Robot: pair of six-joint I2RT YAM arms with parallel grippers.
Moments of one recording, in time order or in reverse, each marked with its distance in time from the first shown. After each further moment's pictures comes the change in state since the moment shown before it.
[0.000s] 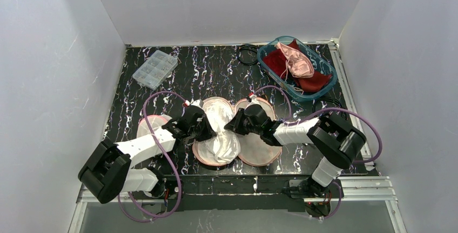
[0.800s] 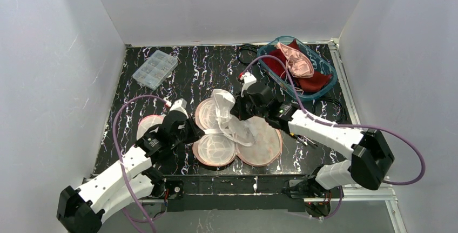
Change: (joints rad) left arm 0.006 -0.447 0.010 -0.317 -0.098 0.005; right arm -0.003 -0.265 0.322 -0.597 0.006 -0.560
